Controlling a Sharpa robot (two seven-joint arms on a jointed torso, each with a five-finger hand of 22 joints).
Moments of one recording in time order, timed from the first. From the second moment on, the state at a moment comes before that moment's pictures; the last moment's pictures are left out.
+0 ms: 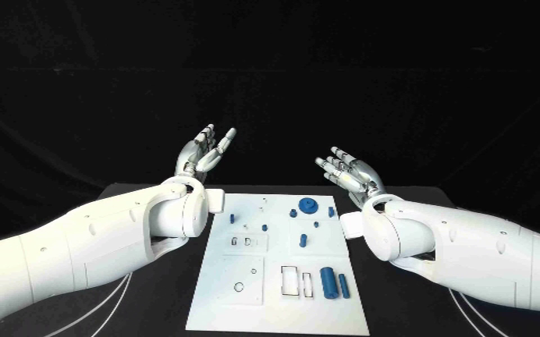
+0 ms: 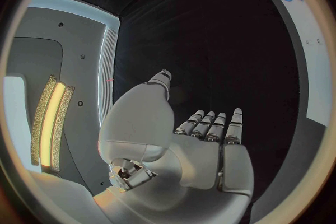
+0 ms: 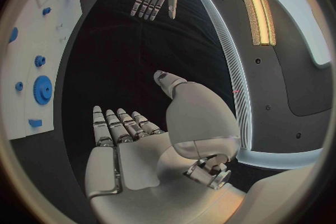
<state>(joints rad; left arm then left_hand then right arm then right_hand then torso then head) 1.20 -0.69 -0.06 1.37 0.05 -0.63 0.53 1.23 -0.03 0.08 0.28 0.20 0.11 0.13 0.01 0.02 0.09 0.16 0.01 0.01 0.09 0.17 0.01 0.02 0.06 0.15 0.27 0.02 0.03 1.16 -0.77 -0.12 1.48 -0.01 -0.55 0.45 1.12 -0.02 0.41 0.09 0.22 0.11 0.13 0.02 0.03 0.15 0.26 0.02 0.02 0.12 0.25 0.02 0.03 0.08 0.17 0.29 0.04 0.03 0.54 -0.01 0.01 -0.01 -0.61</state>
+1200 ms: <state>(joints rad) 1.22 -0.87 -0.04 1.60 0.06 -0.56 0.54 1.55 -0.10 0.13 0.28 0.21 0.82 0.21 0.25 0.16 0.97 0.18 0.14 0.07 0.94 0.14 0.29 0.23 0.18 0.94 0.24 0.33 0.13 1.30 -0.76 -0.15 1.35 -0.81 -0.38 0.35 1.31 -0.10 0.55 -0.06 0.21 0.83 0.21 0.26 0.17 1.03 0.18 0.11 0.07 1.01 0.13 0.29 0.16 0.17 0.82 0.25 0.34 0.16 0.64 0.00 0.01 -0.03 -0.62</state>
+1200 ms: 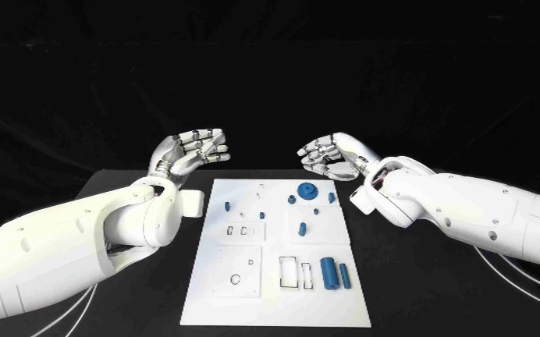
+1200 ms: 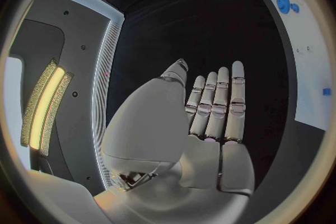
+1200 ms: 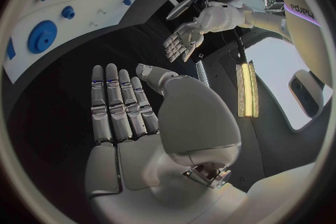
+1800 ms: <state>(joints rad) 1.23 -0.92 -0.03 1.71 0.05 -0.54 0.53 1.55 -0.10 0.13 0.28 0.21 0.82 0.21 0.25 0.16 0.97 0.18 0.13 0.07 0.92 0.15 0.28 0.24 0.18 0.94 0.24 0.33 0.12 1.34 -0.70 -0.15 1.35 -1.45 -0.29 0.03 1.25 -0.20 0.52 -0.03 0.29 0.94 0.17 0.27 0.25 1.22 0.09 0.07 0.13 1.47 0.00 1.12 0.97 0.11 1.30 0.10 1.12 0.88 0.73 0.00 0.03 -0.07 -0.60</state>
